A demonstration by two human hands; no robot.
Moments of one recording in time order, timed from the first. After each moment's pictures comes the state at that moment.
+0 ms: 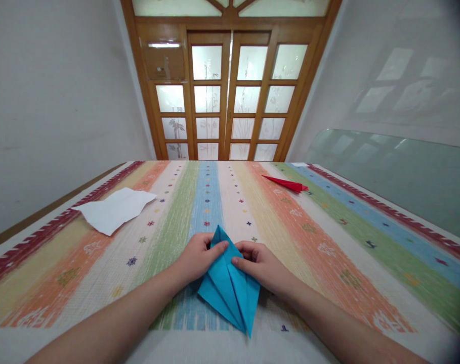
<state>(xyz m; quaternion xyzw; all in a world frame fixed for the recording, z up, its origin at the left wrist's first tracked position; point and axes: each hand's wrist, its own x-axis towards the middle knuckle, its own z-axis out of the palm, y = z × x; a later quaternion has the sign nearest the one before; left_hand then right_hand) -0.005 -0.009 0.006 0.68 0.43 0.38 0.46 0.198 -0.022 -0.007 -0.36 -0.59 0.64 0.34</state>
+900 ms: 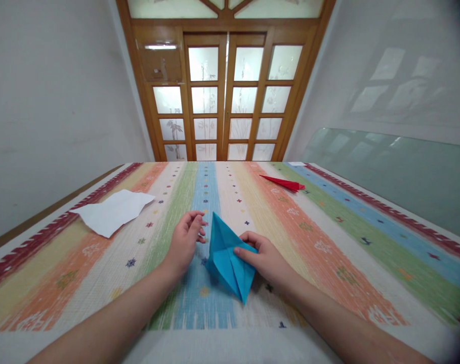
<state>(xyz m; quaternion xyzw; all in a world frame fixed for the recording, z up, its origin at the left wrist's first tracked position) -0.015 0.000 0.016 0.50 0.44 0.59 0.45 0.204 -0.016 -0.001 -0.43 -0.60 0.54 0.40</state>
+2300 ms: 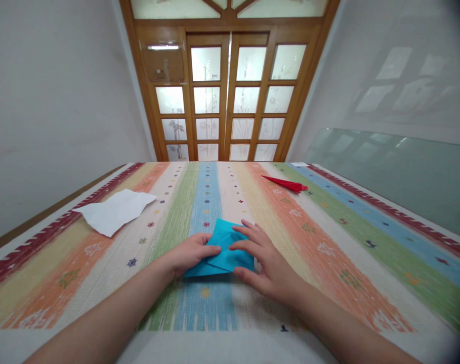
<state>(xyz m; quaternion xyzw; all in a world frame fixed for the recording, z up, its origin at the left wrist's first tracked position) -0.022 -0.004 0.014 0.52 0.37 0.29 0.71 0.216 -0.032 0.020 -0.35 -0.87 0.15 0.32</state>
